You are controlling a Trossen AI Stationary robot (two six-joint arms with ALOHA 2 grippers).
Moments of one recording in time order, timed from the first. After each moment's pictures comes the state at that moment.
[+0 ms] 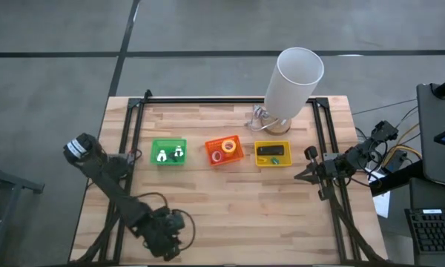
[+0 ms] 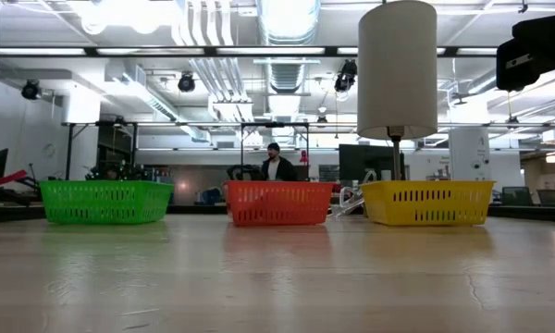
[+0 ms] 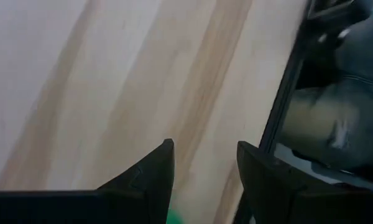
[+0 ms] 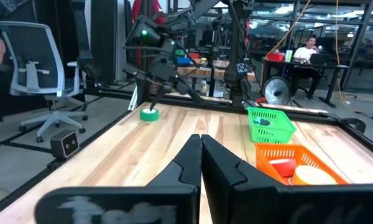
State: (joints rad) left arm -0.84 1.59 1.03 -0.45 -0.18 -1.27; right arm 0.64 0.03 0.07 -0.02 0.42 -0.03
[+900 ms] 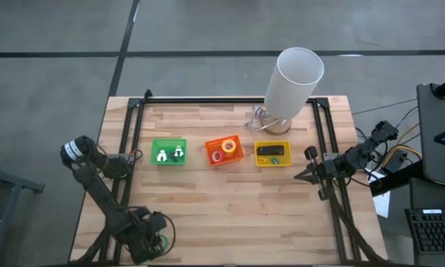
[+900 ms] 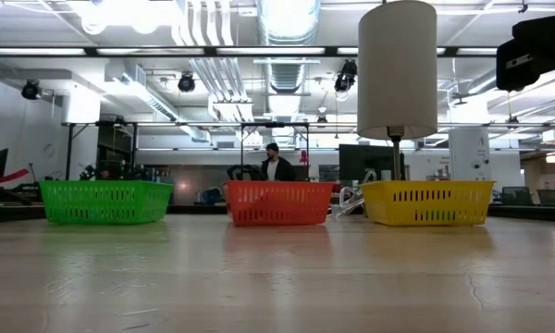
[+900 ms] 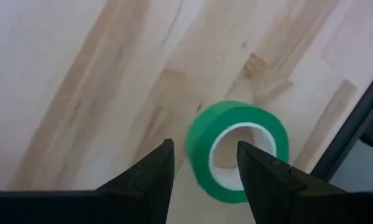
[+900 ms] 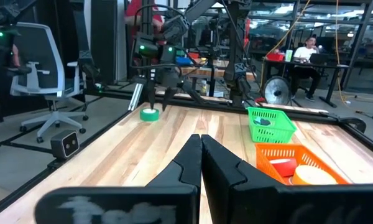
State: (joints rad) left arm -1.02 1.60 0.98 -0.68 -0.13 -1.58; right arm 0.64 0.03 0.07 -0.03 0.42 -0.03
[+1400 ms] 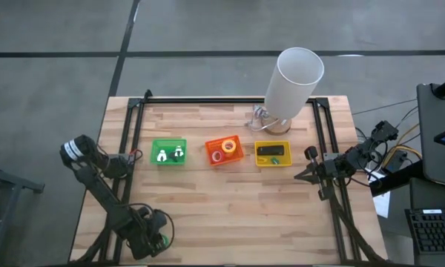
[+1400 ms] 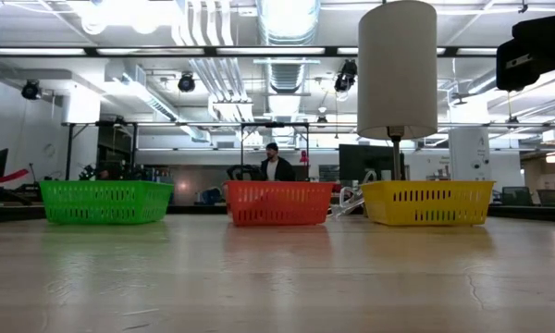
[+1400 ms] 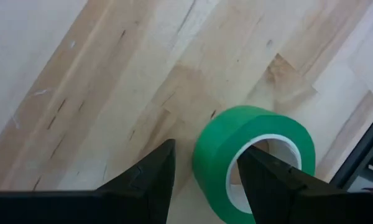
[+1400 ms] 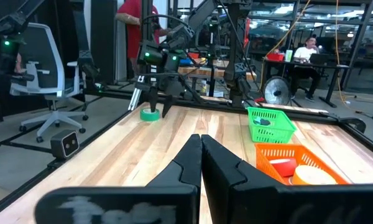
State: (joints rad) left arm -1.02 1.60 0.84 -0.47 -0.12 -1.65; right arm 0.64 0.03 0.07 -0.03 0.42 -0.03
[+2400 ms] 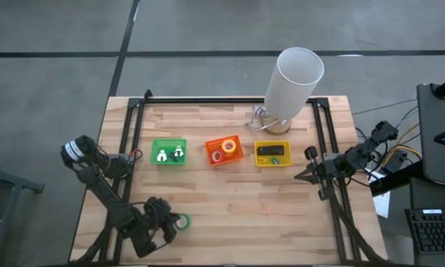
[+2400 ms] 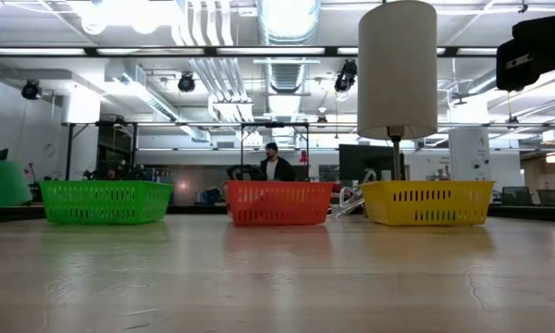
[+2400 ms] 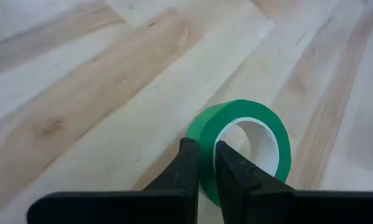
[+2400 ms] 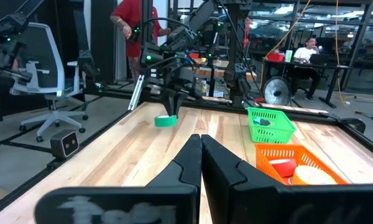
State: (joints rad) left arm -1.00 1.60 0.83 -0.46 -0.72 -1.72; right arm 0.64 0.03 0.07 -0.03 0.42 -0.03
